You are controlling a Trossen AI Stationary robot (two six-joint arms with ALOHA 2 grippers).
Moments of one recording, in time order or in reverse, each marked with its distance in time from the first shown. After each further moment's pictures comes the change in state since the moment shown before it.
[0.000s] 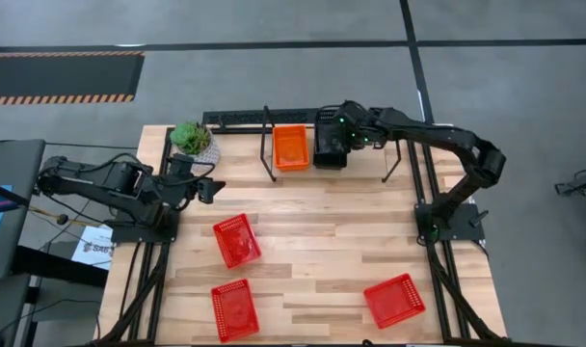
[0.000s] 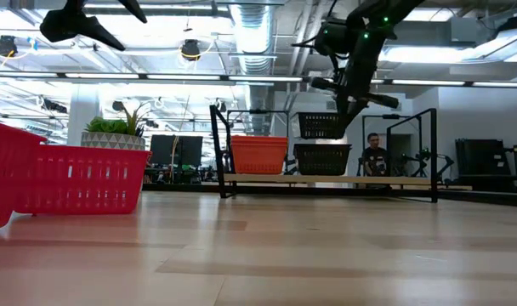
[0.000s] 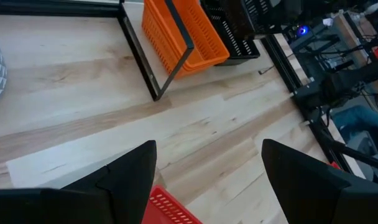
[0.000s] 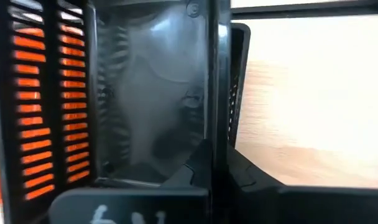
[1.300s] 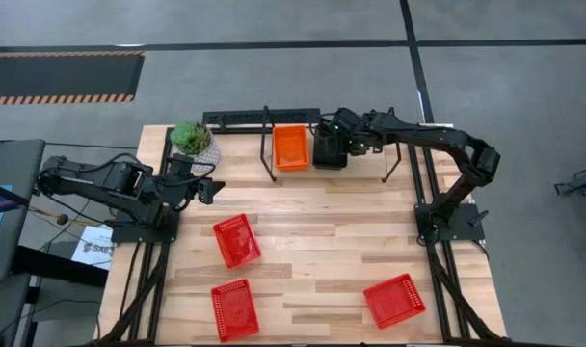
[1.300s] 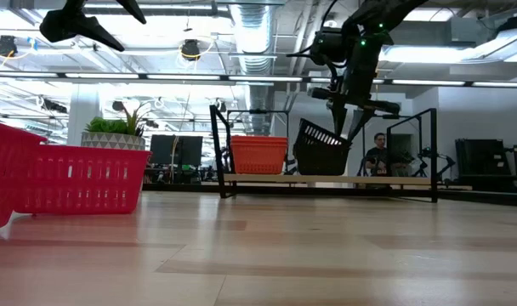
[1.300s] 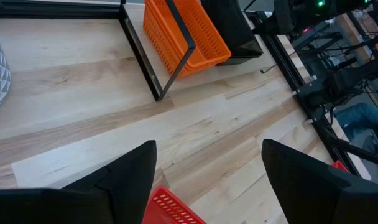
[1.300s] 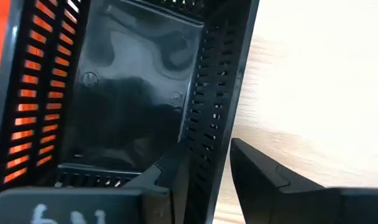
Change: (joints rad) left arm 0.000 0.000 0.000 -0.008 -0.004 0.011; right arm 0.027 0.042 -0.014 -0.036 -0.003 -0.047
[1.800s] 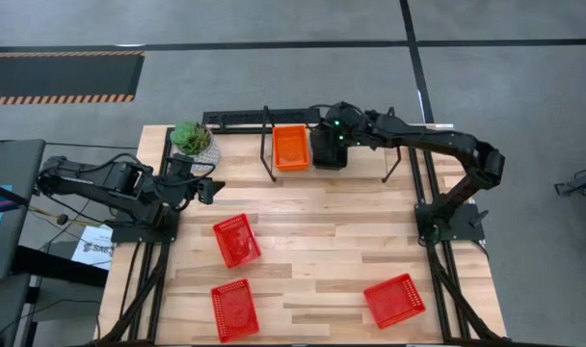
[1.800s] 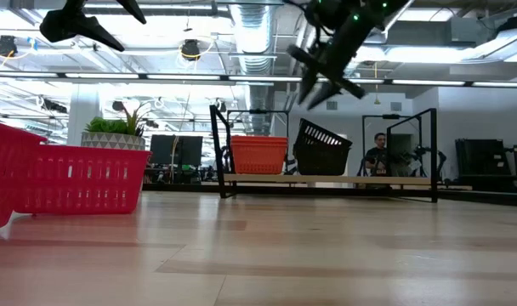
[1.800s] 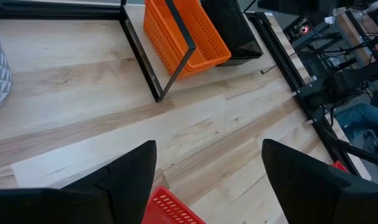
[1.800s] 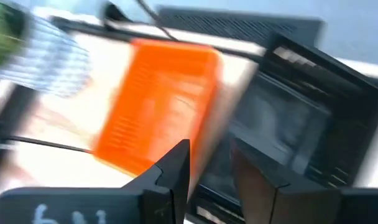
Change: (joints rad) left arm 0.000 0.000 0.000 0.000 -0.004 0.000; right arm 0.078 -0.048 0.051 0.298 -0.007 -0.182
